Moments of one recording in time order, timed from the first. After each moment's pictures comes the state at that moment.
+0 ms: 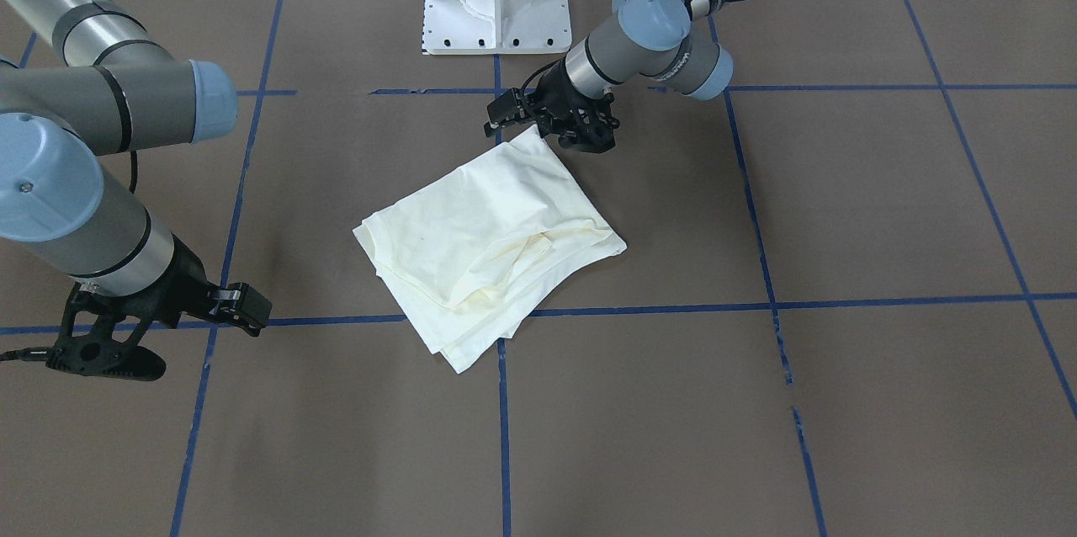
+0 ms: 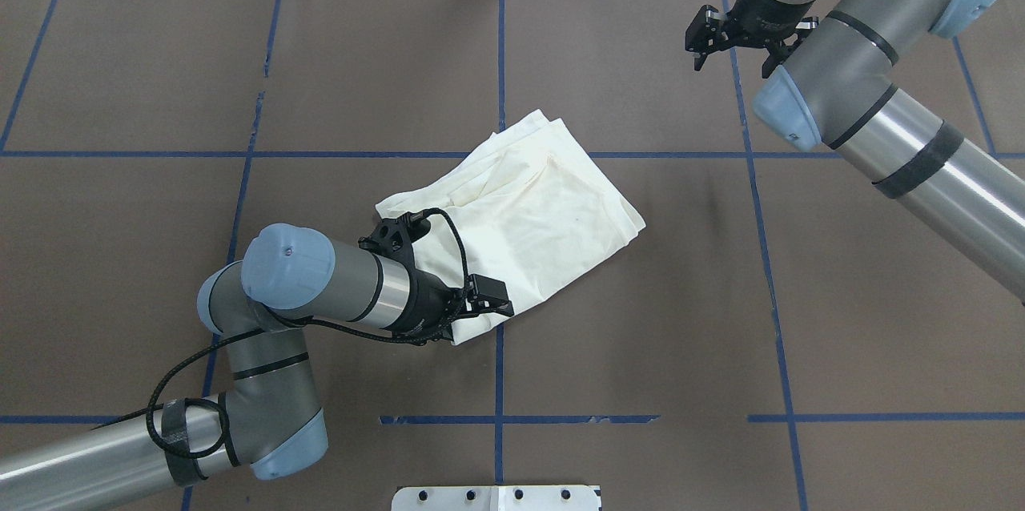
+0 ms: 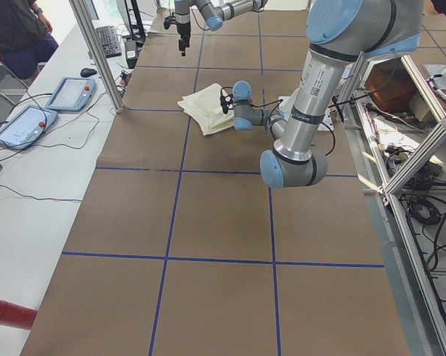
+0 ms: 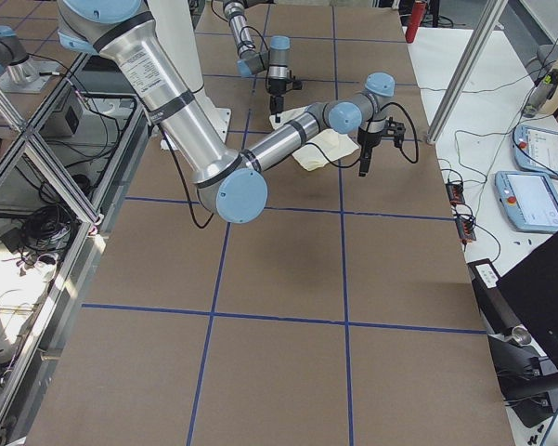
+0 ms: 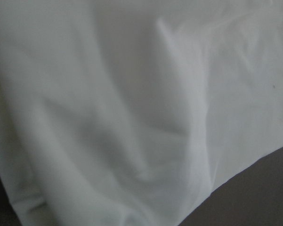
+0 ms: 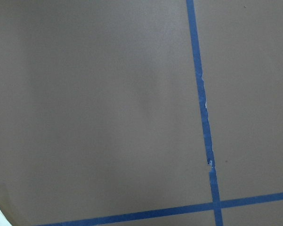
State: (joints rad) left arm -0.39 -2.07 -1.57 -2.50 -1.97 -1.76; right arm 1.00 -0.93 1.48 -1.59 2.15 0.90
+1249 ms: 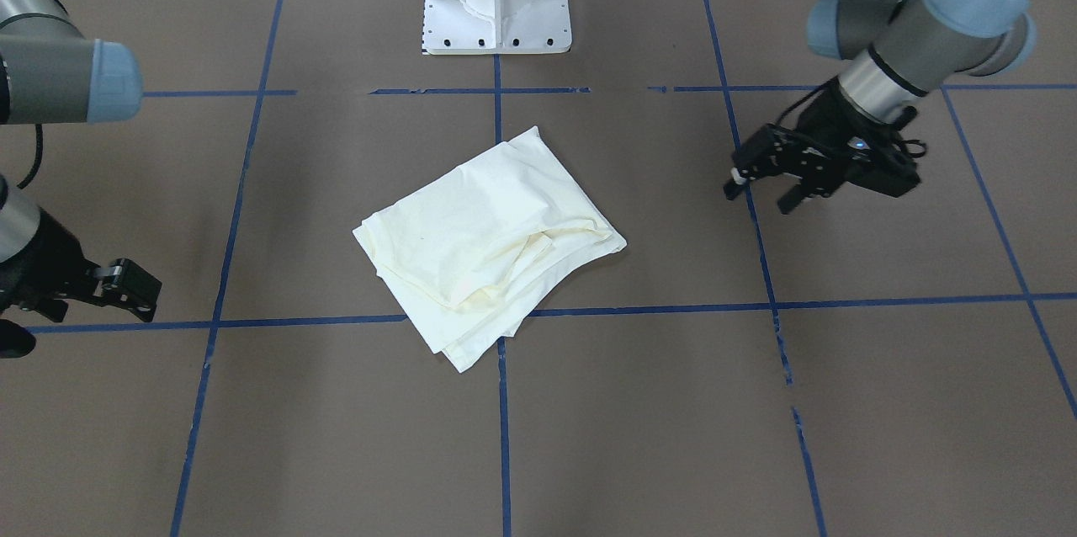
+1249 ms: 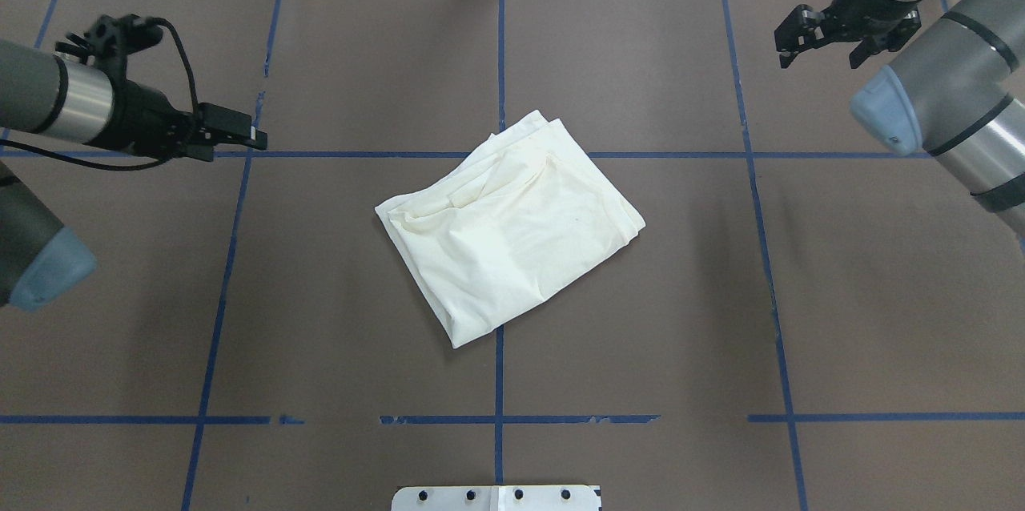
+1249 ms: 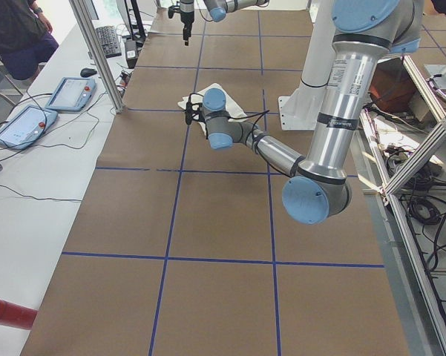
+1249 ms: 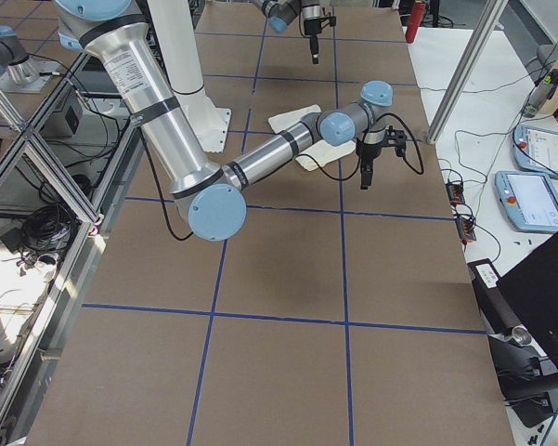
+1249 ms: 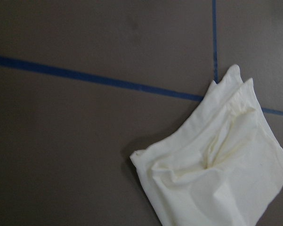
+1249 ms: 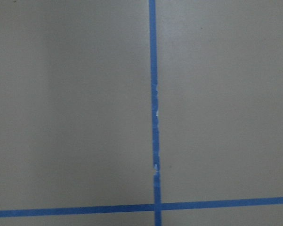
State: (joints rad) left arm -0.98 -1.78 -1.75 -2.24 -2.19 -1.06; right arm 1.13 -1.13 1.60 -1.59 2.15 0.62
